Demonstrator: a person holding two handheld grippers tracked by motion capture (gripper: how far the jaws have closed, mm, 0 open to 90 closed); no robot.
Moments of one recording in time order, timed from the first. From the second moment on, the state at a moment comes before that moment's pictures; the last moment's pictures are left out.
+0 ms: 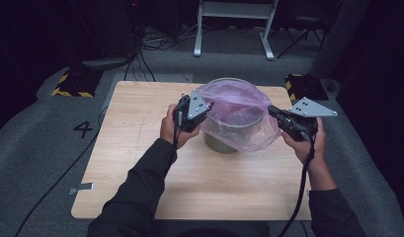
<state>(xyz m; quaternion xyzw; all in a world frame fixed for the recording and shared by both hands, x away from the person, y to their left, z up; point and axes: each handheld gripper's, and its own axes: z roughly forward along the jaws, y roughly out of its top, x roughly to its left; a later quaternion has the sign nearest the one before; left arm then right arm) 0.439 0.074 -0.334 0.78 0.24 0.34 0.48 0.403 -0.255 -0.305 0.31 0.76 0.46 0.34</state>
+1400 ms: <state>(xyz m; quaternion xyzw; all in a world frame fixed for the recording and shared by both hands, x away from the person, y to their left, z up) 0.527 0.100 -0.397 0.79 0.31 0.22 0.48 0.522 -0.271 -0.382 0.42 0.74 0.50 0.16</state>
